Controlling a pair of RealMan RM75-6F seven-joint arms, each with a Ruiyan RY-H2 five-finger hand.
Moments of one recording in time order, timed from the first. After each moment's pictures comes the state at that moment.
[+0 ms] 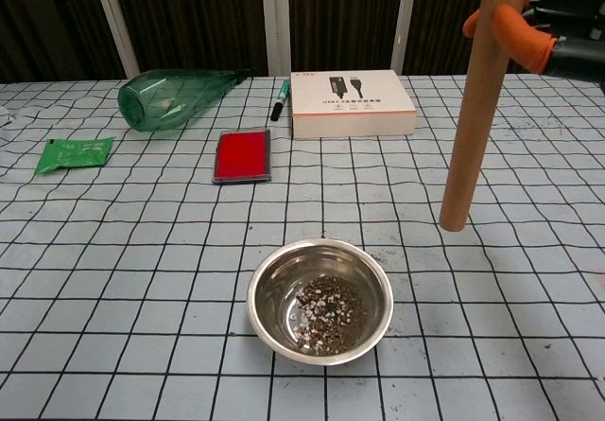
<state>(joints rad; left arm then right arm) -0.12 -1.10 -0.11 -1.65 1.34 1.40 -0.07 0.34 -1.76 0.21 -1.58 -1.64 1.62 0.46</state>
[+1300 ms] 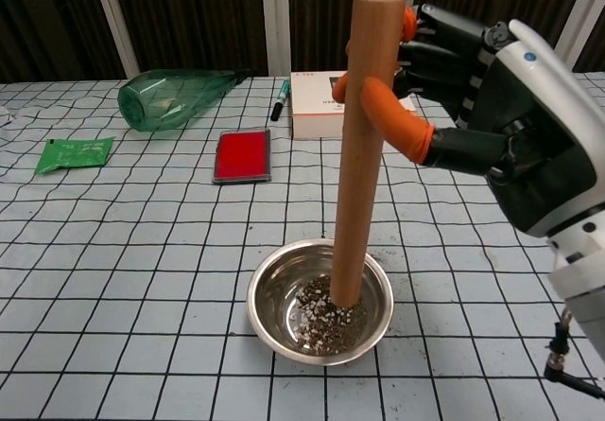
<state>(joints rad) -0.12 -1.10 -0.12 -1.64 1.32 1.40 -0.08 0.37 -1.94 0.07 -1.48 -1.76 1.62 0.53</state>
